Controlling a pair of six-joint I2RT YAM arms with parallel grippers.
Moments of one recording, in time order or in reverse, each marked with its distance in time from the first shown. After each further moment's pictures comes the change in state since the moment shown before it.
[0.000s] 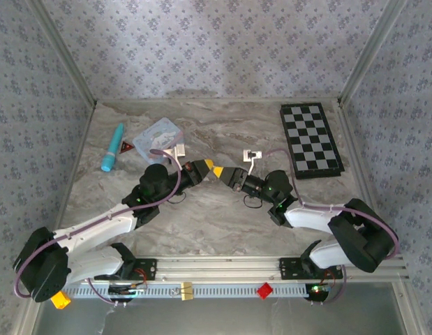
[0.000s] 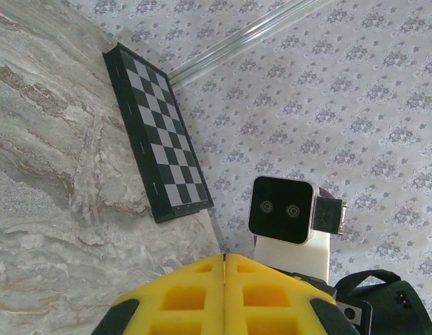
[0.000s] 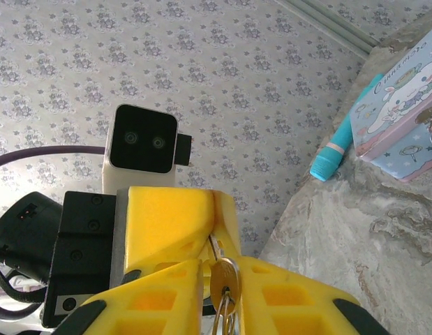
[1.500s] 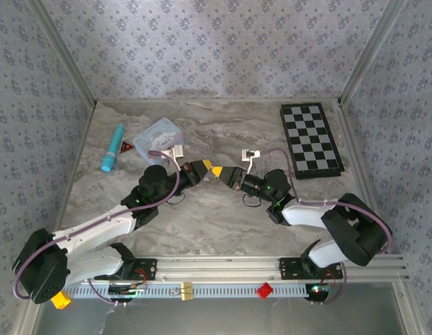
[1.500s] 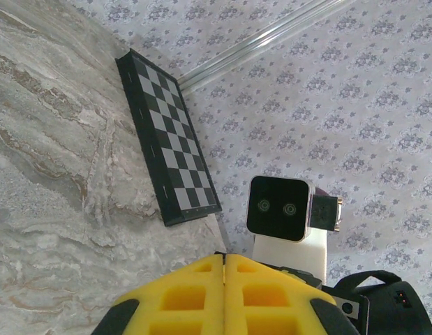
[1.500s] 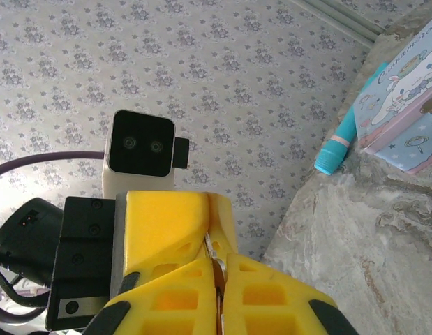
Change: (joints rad) left arm 0.002 -0.013 -0.017 -0.008 -0.023 0.001; right arm -0.011 0.061 0.008 0.060 -0.034 0.043
